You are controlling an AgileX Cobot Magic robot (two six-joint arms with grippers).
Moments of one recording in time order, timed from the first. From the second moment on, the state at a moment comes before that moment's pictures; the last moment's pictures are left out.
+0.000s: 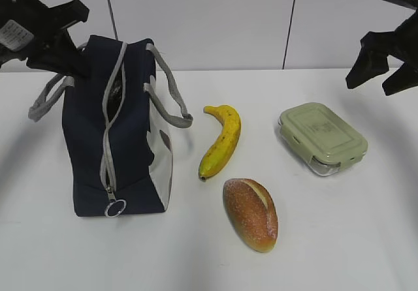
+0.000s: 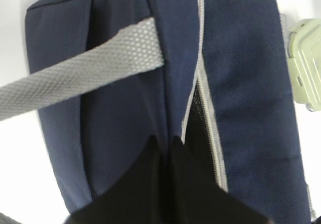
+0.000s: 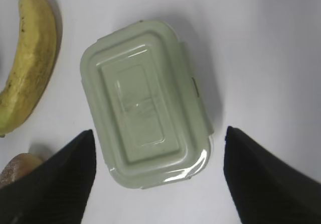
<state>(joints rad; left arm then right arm) -0.10 1.73 -1.47 -0.52 1.03 0.15 -0.15 1.84 -1.49 0.40 1.01 -0.41</state>
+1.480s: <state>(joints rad) -0.10 1.73 -1.47 -0.52 1.03 0.16 -0.26 2.12 -1.50 0.78 1.11 -0.76</state>
